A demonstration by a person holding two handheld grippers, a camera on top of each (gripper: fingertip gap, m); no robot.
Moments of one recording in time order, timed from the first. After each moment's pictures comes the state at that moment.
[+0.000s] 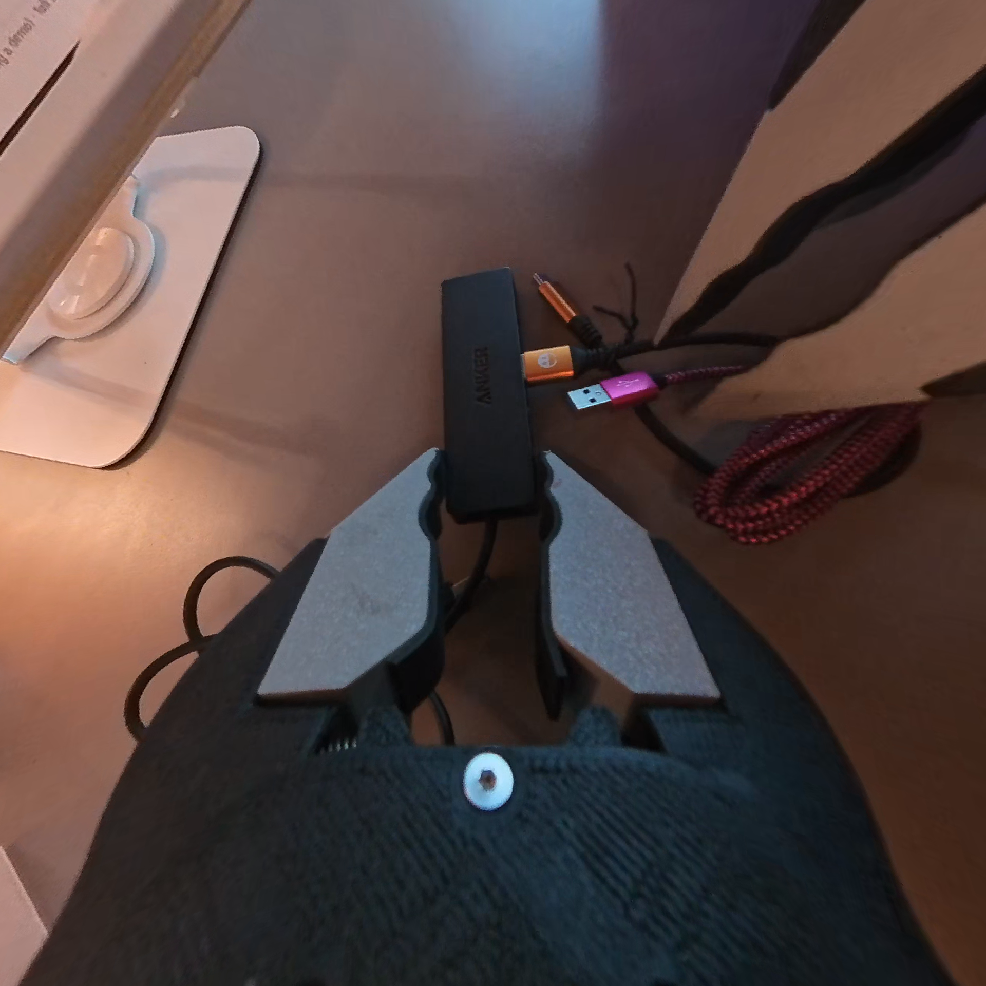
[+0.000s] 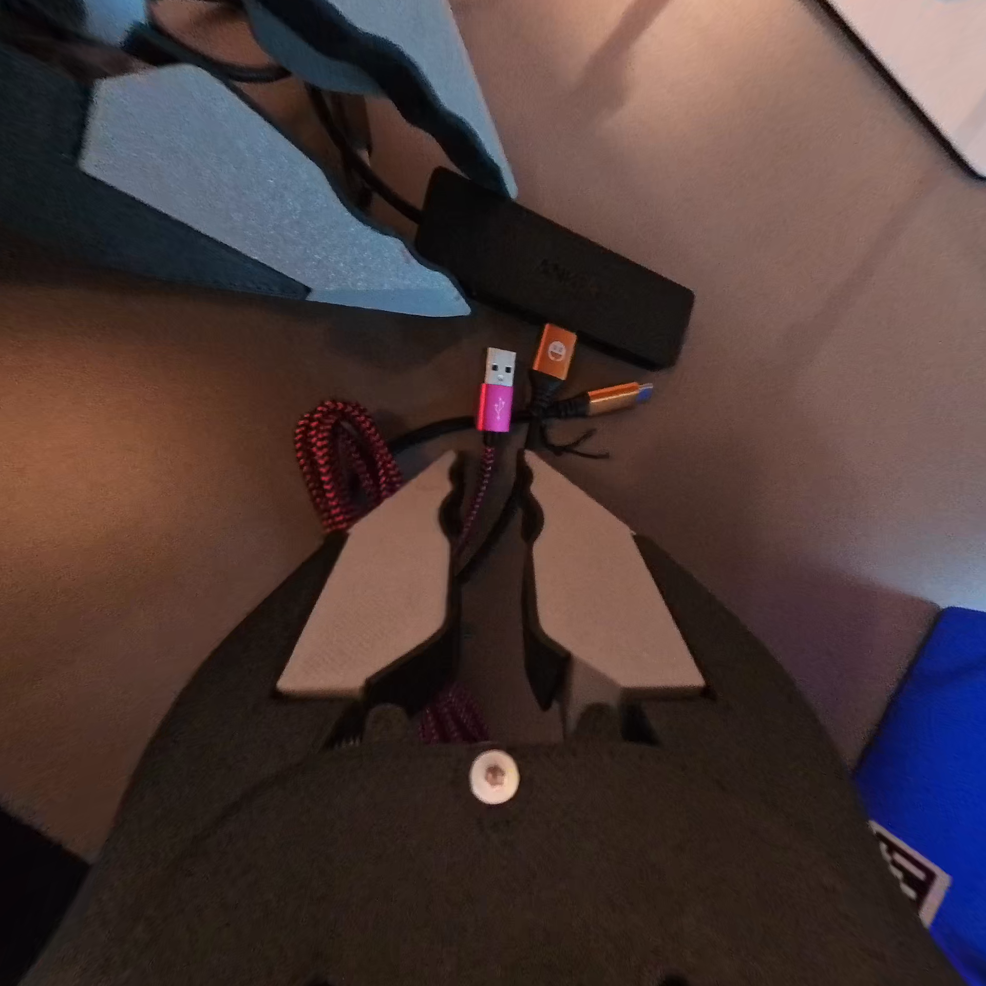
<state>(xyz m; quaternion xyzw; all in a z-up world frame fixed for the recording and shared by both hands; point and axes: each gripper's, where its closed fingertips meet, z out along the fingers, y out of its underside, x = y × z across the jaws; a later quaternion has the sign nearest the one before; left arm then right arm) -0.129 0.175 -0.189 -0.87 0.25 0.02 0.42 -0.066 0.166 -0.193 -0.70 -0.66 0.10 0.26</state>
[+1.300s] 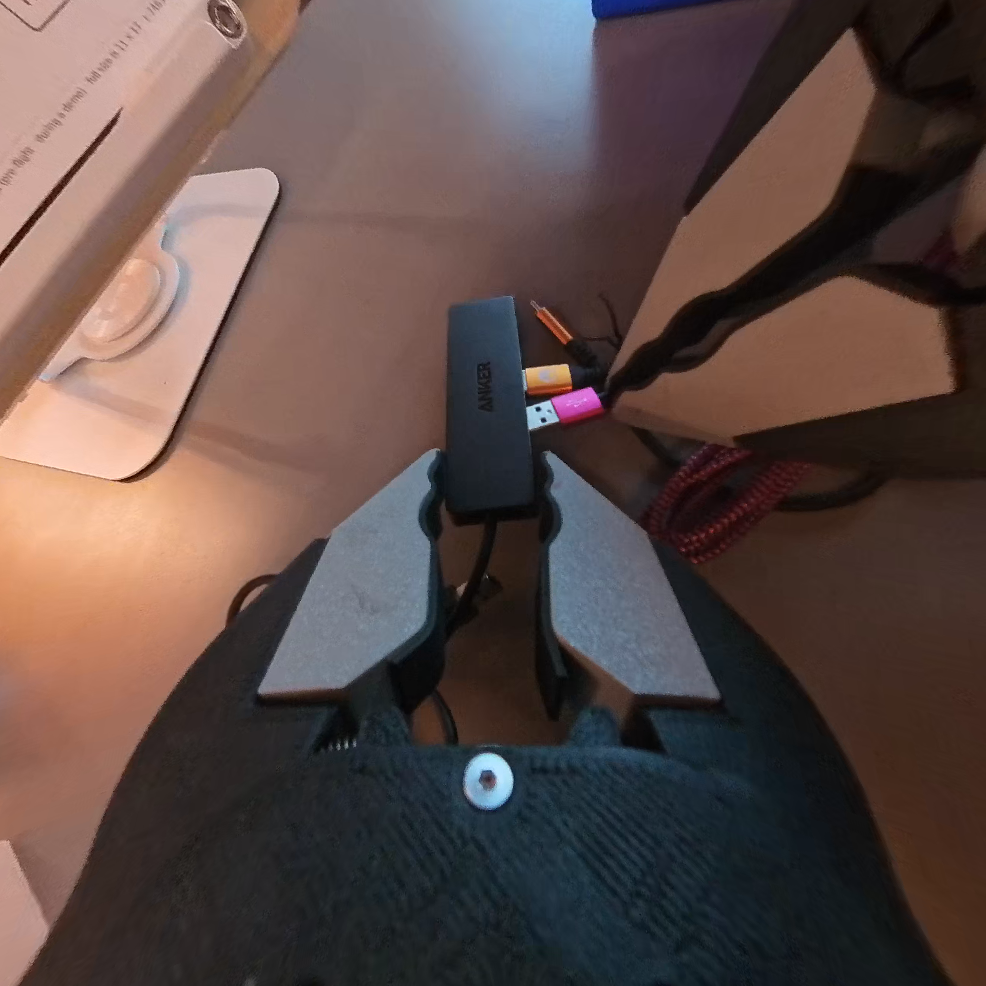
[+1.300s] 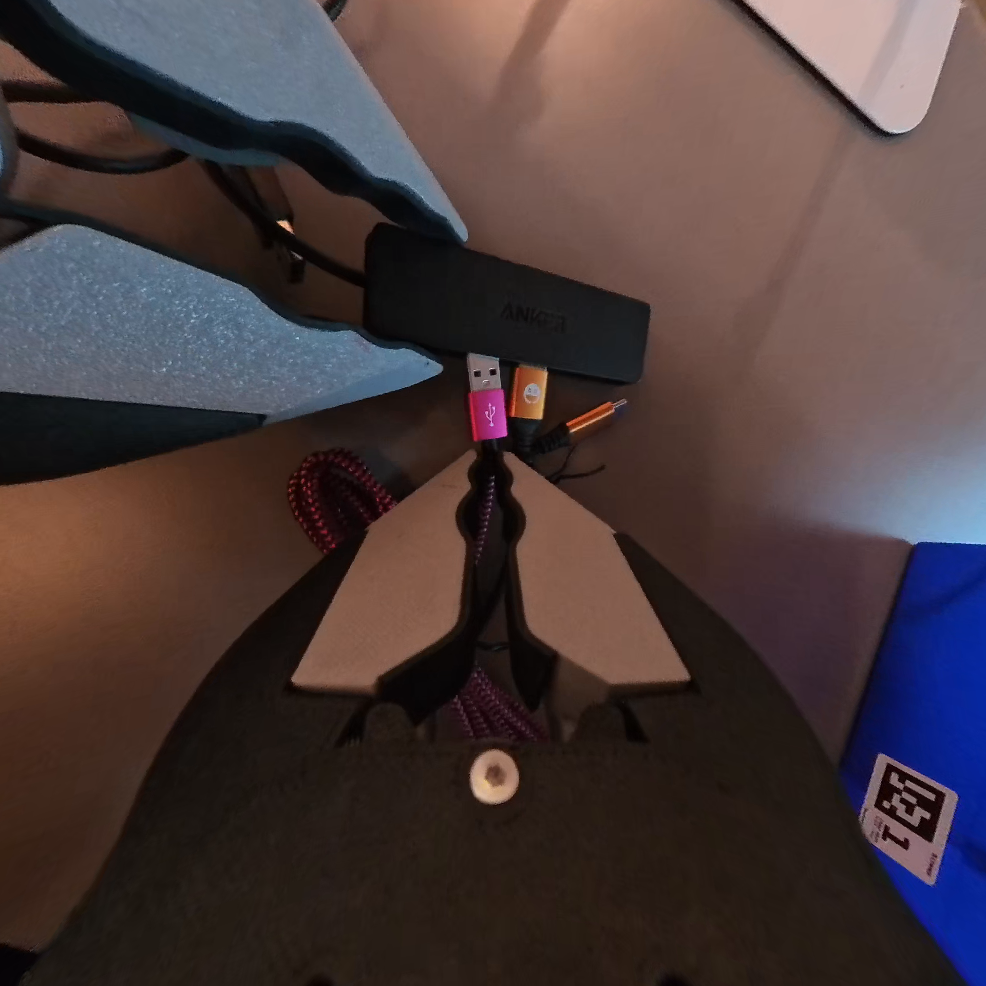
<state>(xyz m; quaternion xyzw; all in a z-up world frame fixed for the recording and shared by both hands) -0.122 0.175 -0.178 -0.86 0.25 0.02 0.44 -0.079 0.177 -0.194 -0.75 -0.60 0.04 0.29</state>
